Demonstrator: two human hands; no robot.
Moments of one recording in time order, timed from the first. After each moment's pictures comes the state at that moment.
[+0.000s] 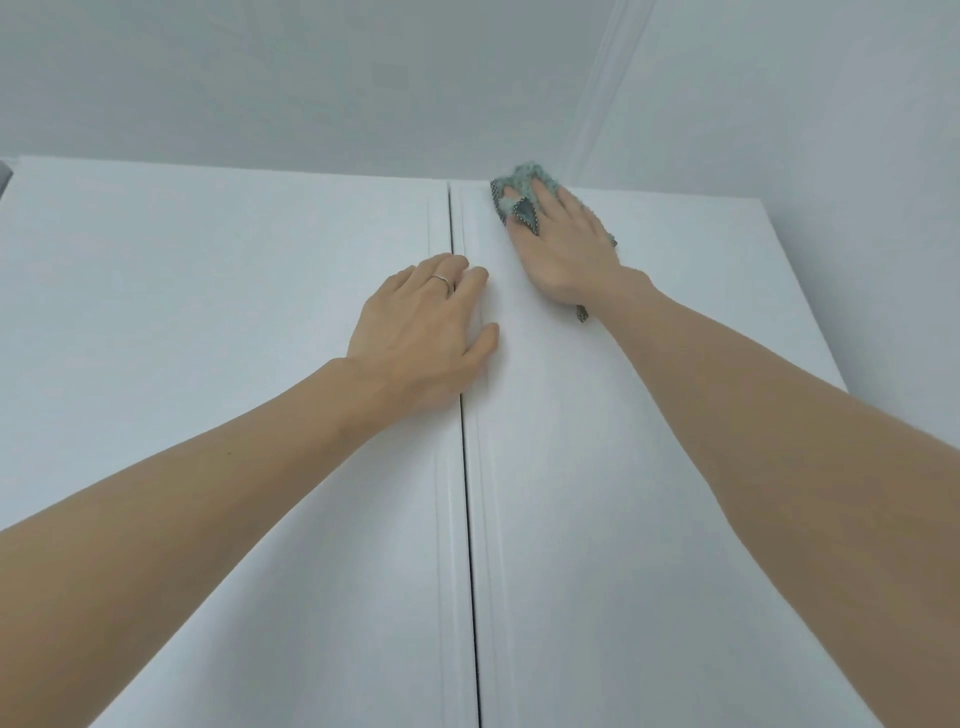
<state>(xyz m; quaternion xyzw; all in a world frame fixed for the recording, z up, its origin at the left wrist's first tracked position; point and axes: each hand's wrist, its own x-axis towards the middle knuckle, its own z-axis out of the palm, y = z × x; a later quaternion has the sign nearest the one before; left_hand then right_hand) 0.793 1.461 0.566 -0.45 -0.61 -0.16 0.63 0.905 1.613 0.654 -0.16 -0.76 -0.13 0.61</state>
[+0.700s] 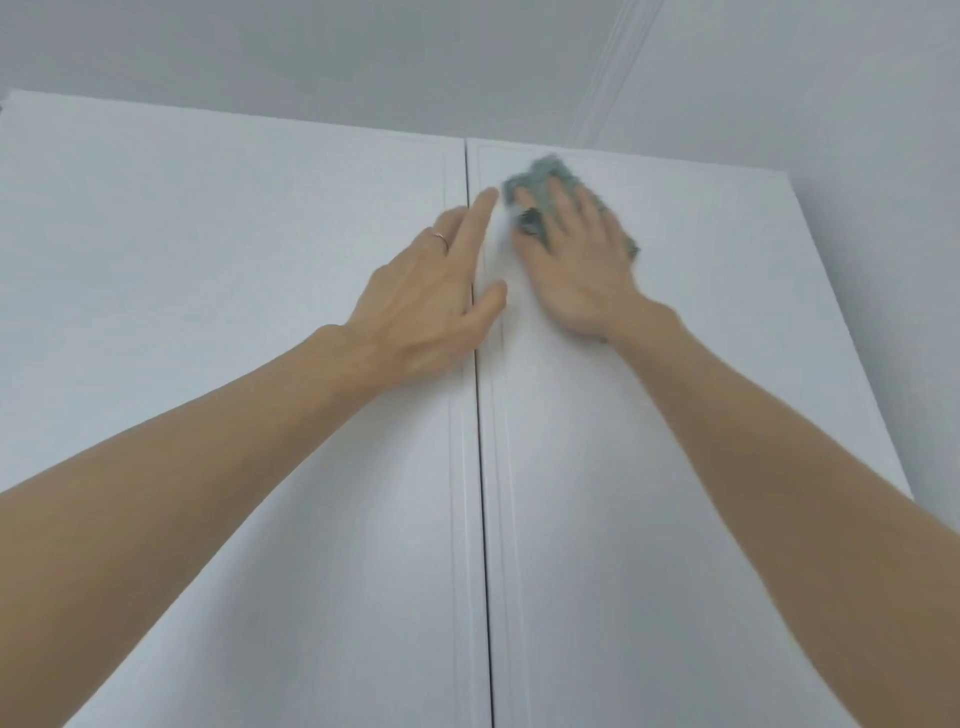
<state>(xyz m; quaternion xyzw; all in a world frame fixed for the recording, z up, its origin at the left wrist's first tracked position) 0.782 1.454 0.566 -0.53 -0.56 -0.26 0.58 0.893 1.602 0.604 -0.15 -0.75 -0.16 0.63</state>
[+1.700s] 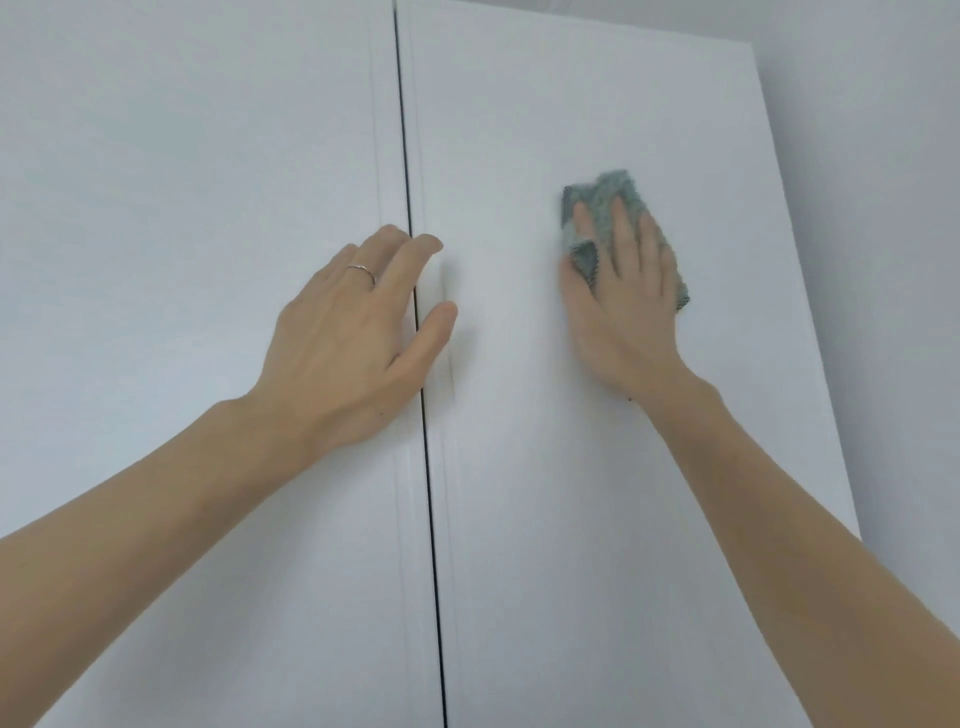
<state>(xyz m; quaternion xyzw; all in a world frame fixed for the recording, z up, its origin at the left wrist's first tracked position) 0.787 1.447 0.445 -0.53 -0.57 -0.28 0.56 0.931 1.648 0.454 -0.20 -0.73 -0.04 0.65</state>
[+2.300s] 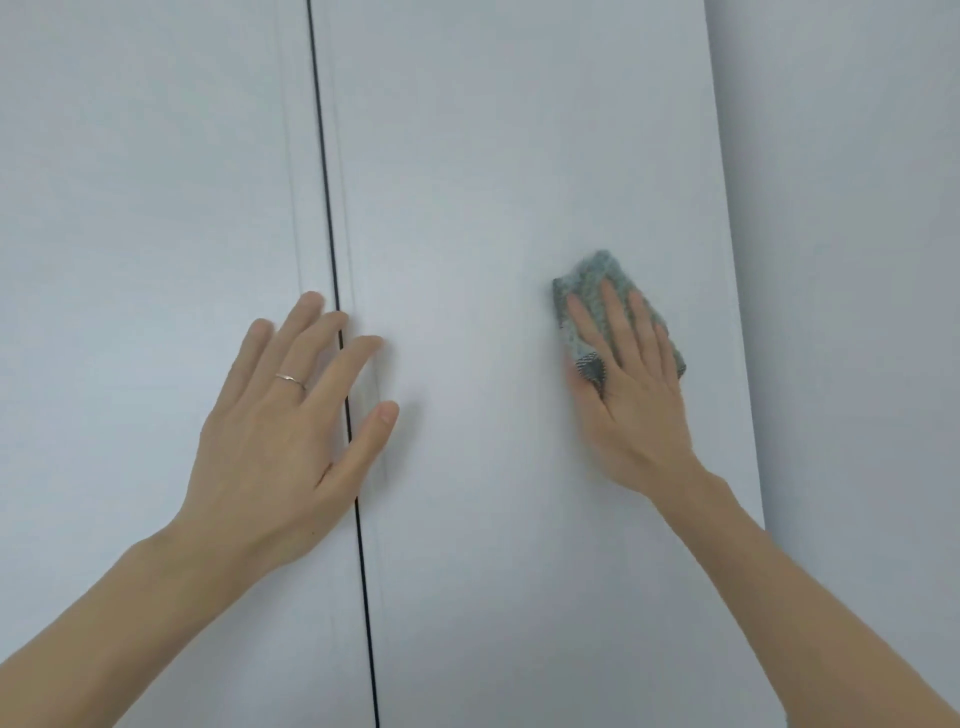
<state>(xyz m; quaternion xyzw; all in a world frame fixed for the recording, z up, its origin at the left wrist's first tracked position) 0.795 1.454 0.325 -0.53 -0.62 -0.26 0.51 0.981 1.702 0.312 -0.21 -0.77 -0.08 0.60</state>
